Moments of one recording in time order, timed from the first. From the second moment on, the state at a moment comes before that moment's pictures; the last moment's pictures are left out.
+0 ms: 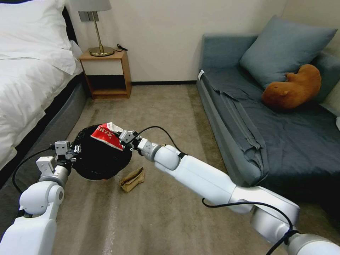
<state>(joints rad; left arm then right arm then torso) 1.21 -1.15 -0.78 -1.80 -0.39 0.32 0.06 -0.29 1.45 -0.63 1.18 0.27 0.03 -0.03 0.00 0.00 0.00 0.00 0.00</state>
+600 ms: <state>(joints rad) 1.21 -1.16 -0.79 -1.78 -0.38 0.31 0.07 -0.32 1.53 -0.66 1.14 0.26 0.00 0.01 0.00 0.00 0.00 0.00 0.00</state>
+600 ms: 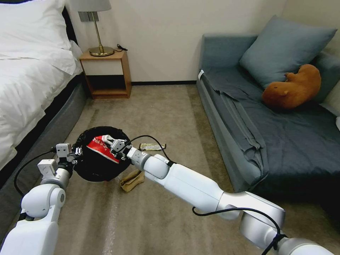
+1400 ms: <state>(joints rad) 1.21 -0.98 -0.96 -1.63 -0.43 0.25 0.08 -0.36 1.61 -0.52 0.81 -0.03 0.12 -0.04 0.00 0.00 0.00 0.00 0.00</state>
